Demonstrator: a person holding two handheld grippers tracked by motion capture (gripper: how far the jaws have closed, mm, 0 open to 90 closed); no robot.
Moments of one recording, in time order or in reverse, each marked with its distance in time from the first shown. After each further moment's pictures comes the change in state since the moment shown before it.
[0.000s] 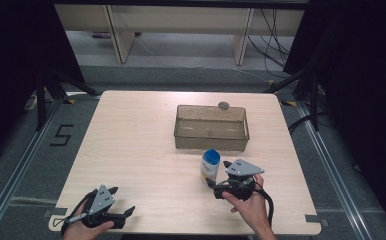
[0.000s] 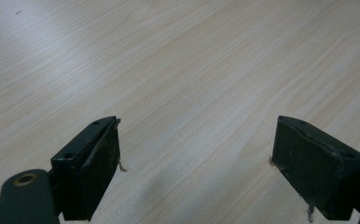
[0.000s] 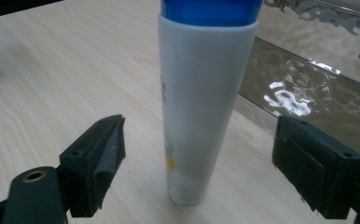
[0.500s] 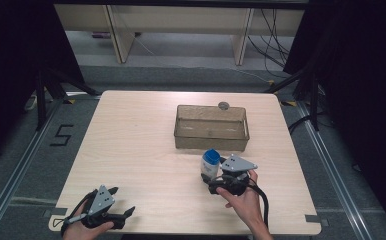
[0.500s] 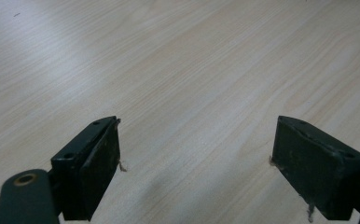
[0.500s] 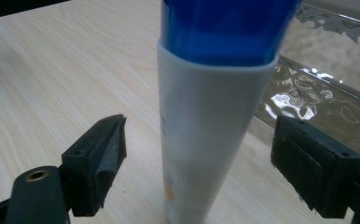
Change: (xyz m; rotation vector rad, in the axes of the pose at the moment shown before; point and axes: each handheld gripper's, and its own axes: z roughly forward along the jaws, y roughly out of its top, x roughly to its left) left arm -0.002 0.000 -0.001 -0.012 -0.016 -0.016; right arm 0.002 0.009 0.014 -0.004 -0.014 0.004
